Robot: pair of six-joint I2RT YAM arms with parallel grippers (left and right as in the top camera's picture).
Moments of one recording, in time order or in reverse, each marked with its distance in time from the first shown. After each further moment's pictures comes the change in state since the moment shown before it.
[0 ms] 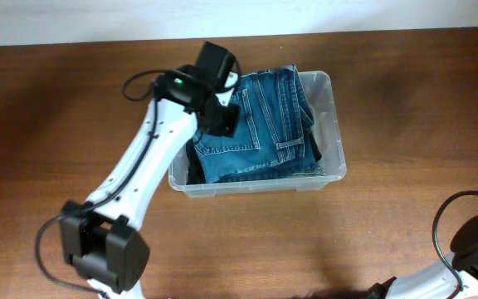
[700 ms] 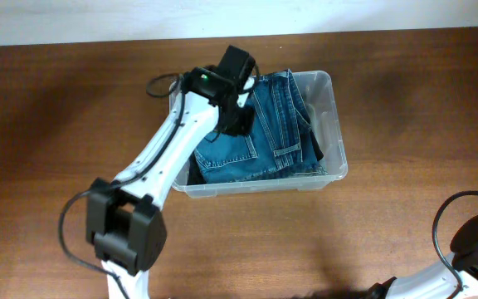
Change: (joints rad) left arm -0.045 0.113 0.103 0.008 -0.018 -0.040; right arm 0.000 0.000 0.000 0.000 0.000 0.000
